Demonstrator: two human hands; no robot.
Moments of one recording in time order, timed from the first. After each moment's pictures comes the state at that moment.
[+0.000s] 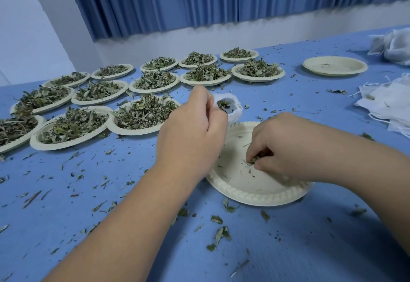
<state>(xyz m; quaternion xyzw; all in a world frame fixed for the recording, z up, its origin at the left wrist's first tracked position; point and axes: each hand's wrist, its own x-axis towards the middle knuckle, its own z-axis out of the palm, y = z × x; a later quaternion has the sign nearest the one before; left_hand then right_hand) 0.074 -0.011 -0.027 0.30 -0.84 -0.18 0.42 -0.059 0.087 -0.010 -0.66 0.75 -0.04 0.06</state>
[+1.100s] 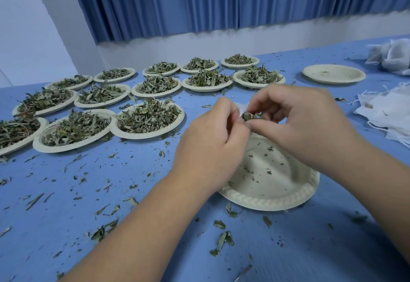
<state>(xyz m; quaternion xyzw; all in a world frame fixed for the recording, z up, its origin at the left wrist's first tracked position) 0.066 -0.002 -0.031 0.24 -0.84 -0.27 0.39 -0.059 0.086 -0.001 -0.61 0.67 -0.42 -0.08</state>
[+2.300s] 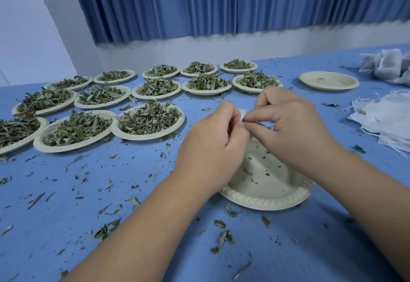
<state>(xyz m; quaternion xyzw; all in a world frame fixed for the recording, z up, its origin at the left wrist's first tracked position) 0.070 -0.001 -0.029 0.22 -0.85 -0.28 0.39 -0.058 0.075 -0.011 -0.62 0.67 -0.38 -0.14</state>
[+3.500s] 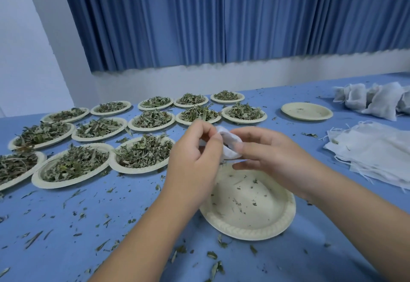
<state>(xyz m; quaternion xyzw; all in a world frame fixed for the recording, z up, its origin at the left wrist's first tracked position) 0.076 -0.001 0.002 0.17 -0.75 -0.43 0.48 -0.068 0.082 0.005 -0.50 0.57 -0.56 0.33</state>
